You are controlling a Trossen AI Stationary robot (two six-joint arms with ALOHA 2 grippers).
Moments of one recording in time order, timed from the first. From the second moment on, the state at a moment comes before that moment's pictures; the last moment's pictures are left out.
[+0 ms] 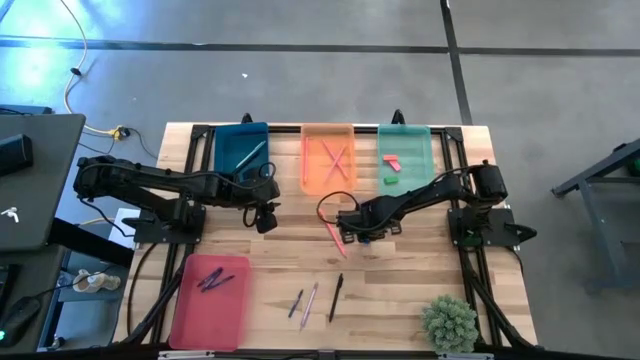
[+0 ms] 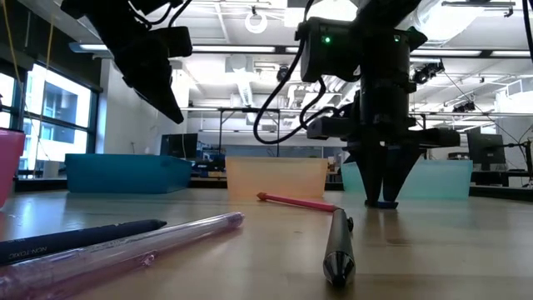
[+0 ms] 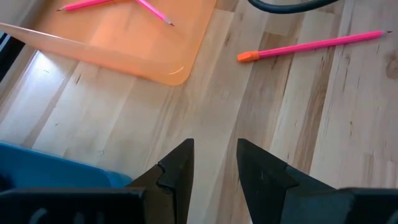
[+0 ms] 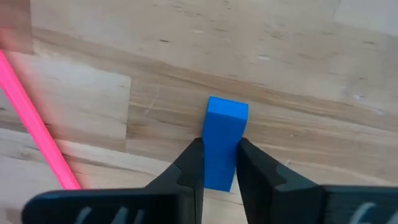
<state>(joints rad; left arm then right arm) 0.13 1.21 0.76 -0.51 -0.27 -0.21 0.11 1.88 1.12 -0.77 0.01 1.46</state>
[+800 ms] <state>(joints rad) 0.13 1.21 0.76 -0.51 -0.26 -0.21 0.13 1.77 1.12 -0.77 0.12 1.33</state>
